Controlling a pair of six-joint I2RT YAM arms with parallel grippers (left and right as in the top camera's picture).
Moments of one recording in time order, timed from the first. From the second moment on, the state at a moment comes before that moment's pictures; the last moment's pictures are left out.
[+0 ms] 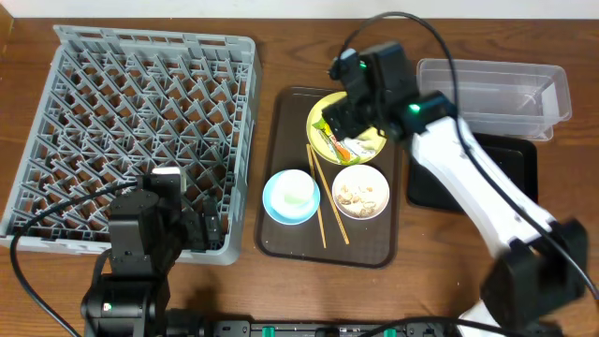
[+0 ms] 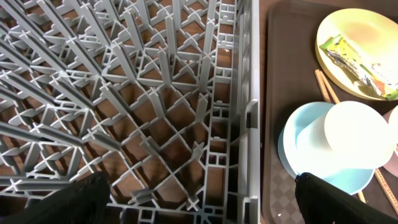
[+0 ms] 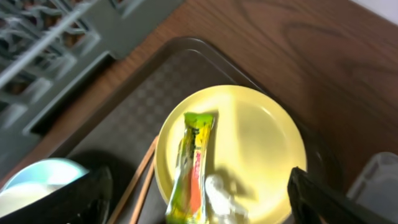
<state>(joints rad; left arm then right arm) -0.02 0.65 0.74 -0.86 0.05 -0.07 0.46 1.78 1.49 -0.61 -0.12 -0.10</state>
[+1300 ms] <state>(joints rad) -0.02 0.65 0.74 -0.86 0.05 -0.07 0.38 1.86 1.63 -0.66 0.15 0.24</state>
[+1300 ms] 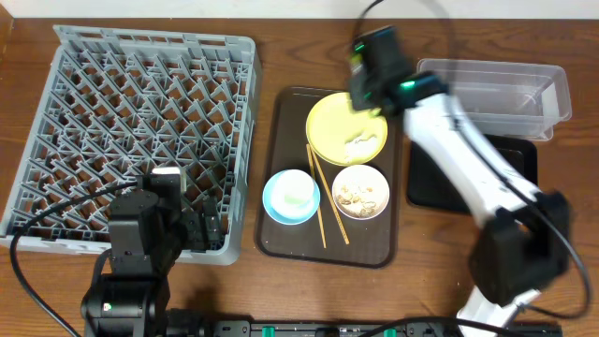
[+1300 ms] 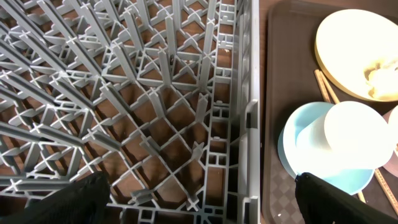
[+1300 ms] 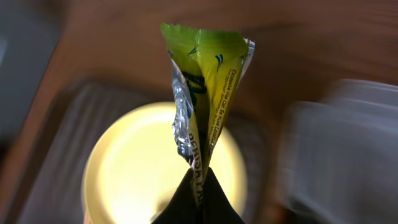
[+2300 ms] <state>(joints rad) -0.02 0.65 0.75 -0.86 0.05 -0.07 0.19 1.85 1.63 -0.70 -0.02 0.37</state>
